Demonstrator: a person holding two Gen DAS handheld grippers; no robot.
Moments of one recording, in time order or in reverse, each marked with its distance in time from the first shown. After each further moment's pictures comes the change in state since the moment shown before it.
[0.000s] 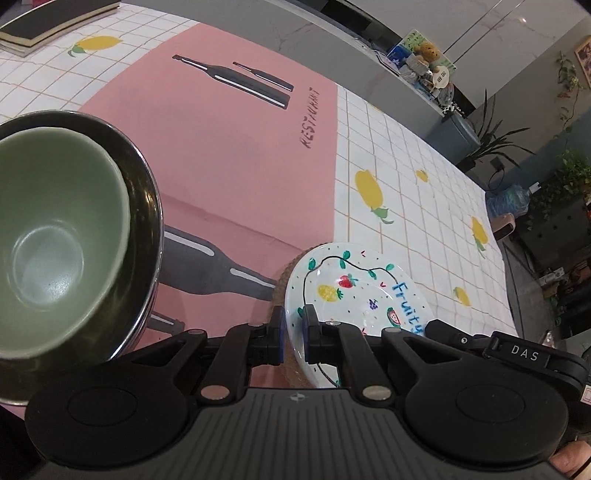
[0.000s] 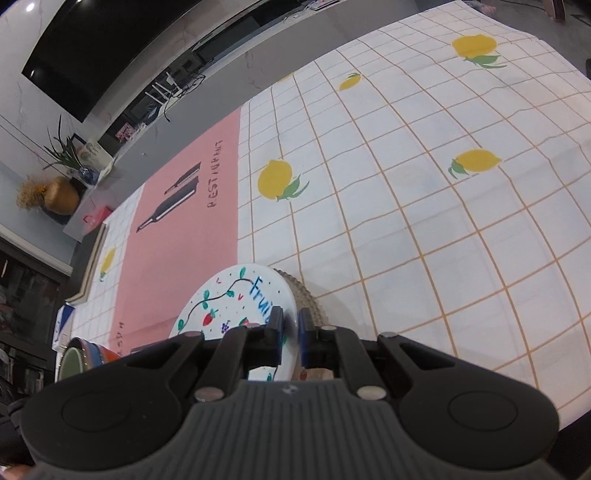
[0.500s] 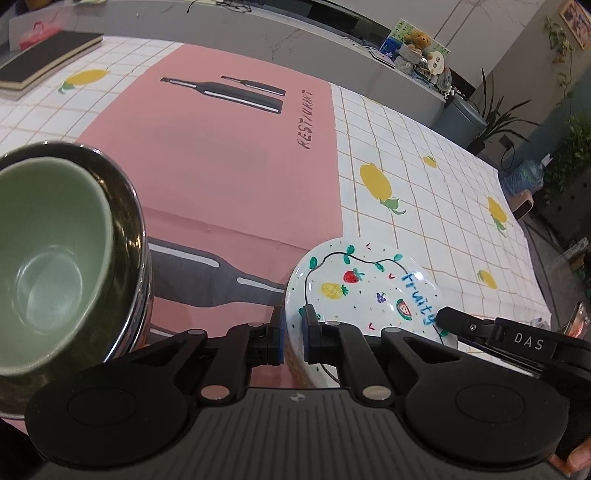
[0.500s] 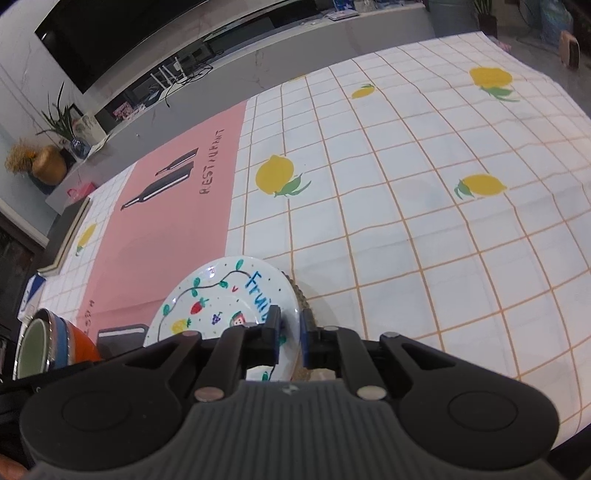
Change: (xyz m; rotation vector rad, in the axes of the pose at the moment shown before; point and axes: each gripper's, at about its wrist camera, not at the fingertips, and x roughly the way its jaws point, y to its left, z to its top) left arm 0.005 -0.018 -0.009 0.130 -0.034 0.092; right arm 0.009 0.015 -0.009 -0.139 -0.026 -0.082
